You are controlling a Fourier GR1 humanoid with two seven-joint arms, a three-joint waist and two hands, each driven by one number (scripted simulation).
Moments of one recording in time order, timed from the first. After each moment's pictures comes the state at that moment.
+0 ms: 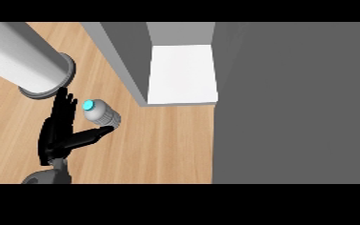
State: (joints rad) left arm -0.05 0.14 0.13 -1.32 0.17 0.19 -0.12; right arm 0.62 -0.19 -0.28 -2.37 -0.57 0.48 0.05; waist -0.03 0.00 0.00
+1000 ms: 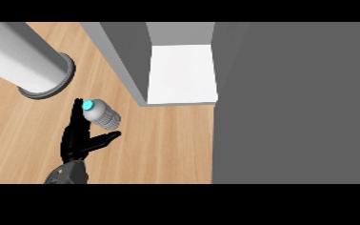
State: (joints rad) left arm -0.22 0.11 0.27 -0.74 0.26 -0.01 -0.52; right arm 0.73 -0.24 -0.31 -2.36 -0.64 0.53 -0.02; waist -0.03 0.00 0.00
